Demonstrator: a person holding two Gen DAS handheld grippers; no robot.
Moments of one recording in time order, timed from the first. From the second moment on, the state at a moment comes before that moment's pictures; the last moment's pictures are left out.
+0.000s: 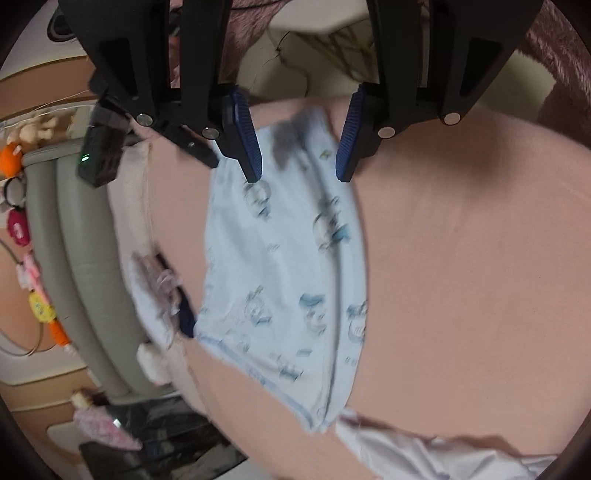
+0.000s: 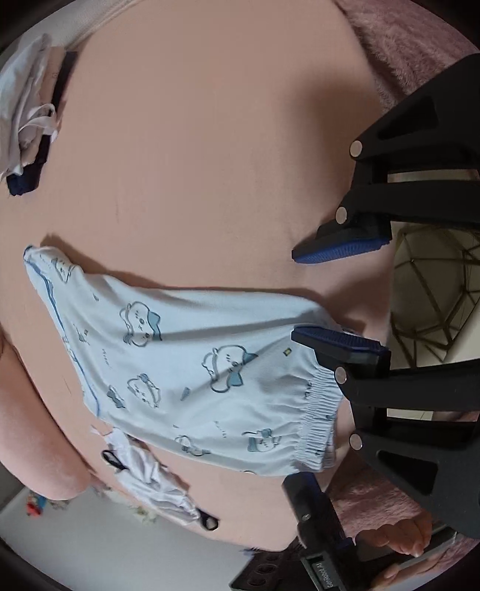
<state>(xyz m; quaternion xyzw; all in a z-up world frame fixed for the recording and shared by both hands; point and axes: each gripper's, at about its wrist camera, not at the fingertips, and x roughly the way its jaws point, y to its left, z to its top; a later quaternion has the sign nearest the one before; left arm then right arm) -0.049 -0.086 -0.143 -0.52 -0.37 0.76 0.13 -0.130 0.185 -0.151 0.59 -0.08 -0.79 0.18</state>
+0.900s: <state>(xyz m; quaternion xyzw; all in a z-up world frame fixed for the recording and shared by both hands) -0.060 -0.070 -0.172 -0.54 -0.41 0.71 0.19 -0.132 0.195 -0.137 0.58 -0.13 -0.79 0.17</state>
